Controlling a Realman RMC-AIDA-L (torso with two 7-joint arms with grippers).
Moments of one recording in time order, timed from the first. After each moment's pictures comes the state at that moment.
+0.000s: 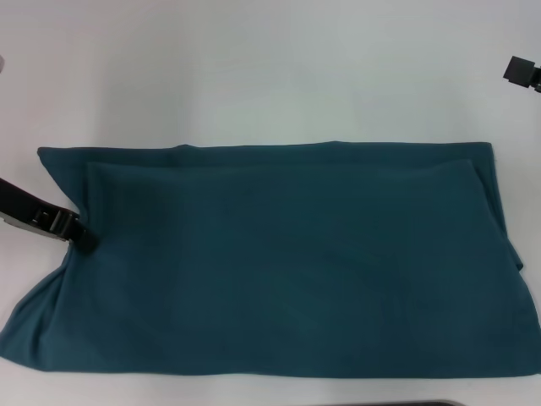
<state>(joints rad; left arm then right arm) -0.68 -2.03 -2.35 -0.85 -0.40 1.67 -2.36 0.43 1.96 -0.18 -0.58 -2.10 -1.77 1.81</state>
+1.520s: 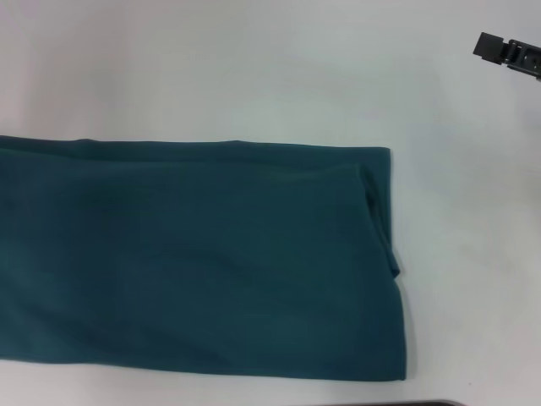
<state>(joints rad) -0.61 -1.81 -2.47 -0.85 -0.39 1.70 -2.33 0.49 1.98 -0.20 -0.57 -2.10 -1.70 1.81</state>
